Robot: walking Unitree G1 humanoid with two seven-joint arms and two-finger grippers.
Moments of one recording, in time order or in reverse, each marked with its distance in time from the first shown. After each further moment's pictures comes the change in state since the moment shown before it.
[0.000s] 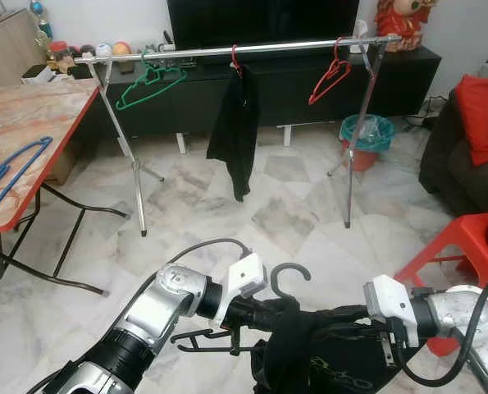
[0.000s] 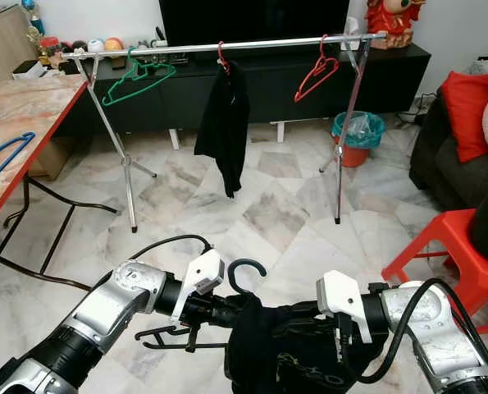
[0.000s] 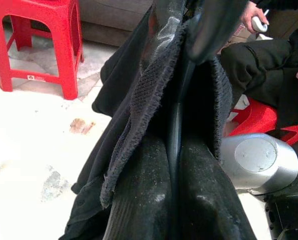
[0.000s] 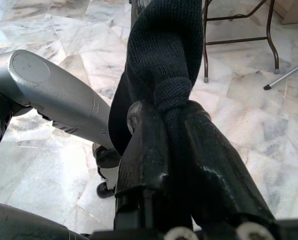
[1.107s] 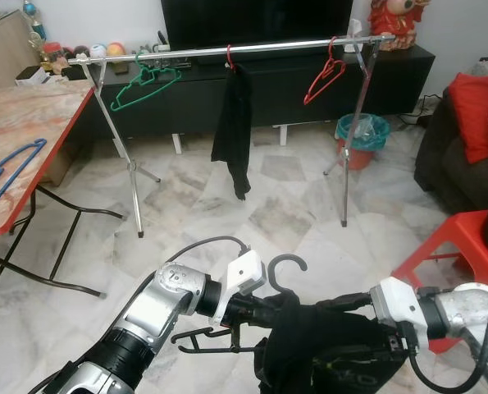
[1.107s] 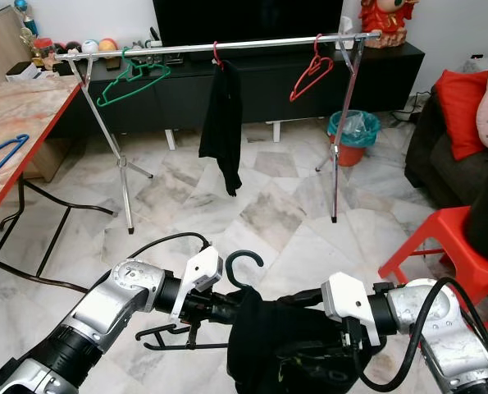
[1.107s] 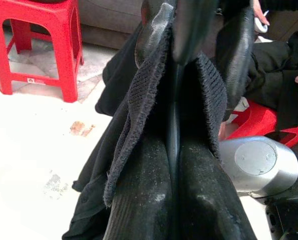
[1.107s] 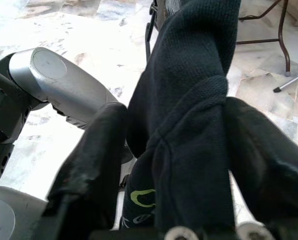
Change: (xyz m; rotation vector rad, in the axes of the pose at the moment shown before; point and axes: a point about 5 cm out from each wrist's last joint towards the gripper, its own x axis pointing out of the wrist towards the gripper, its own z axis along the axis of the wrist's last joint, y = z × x) left arm -0.002 0.001 0.001 0.000 -0.008 0.003; right arm -0.006 0.005 0.006 -0.015 -0.005 0.052
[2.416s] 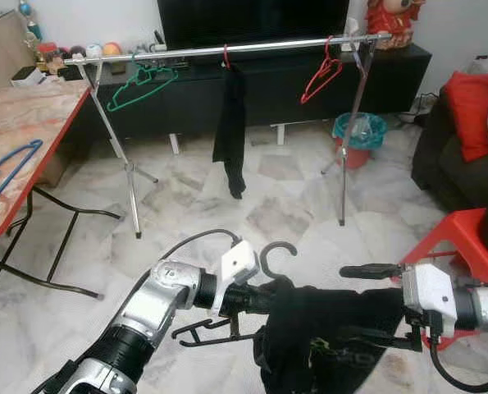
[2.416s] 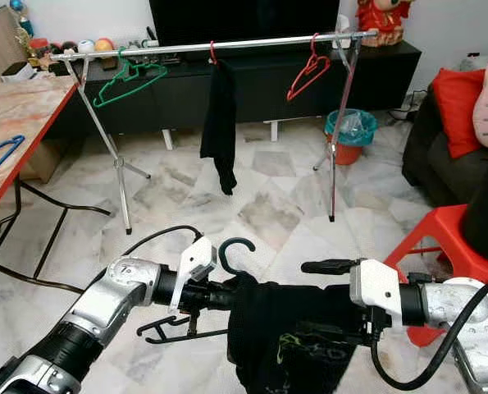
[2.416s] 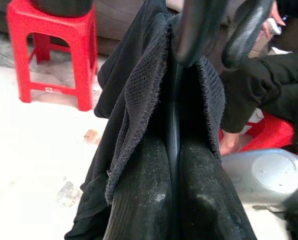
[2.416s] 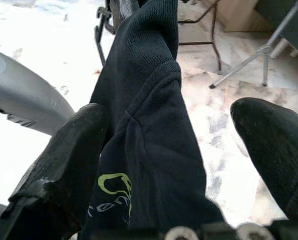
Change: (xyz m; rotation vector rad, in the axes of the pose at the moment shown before) left arm -0.010 0.007 0.000 0.009 -0.038 0.064; right arm -0.033 -0.006 0.013 -0.109 0.019 -0.199
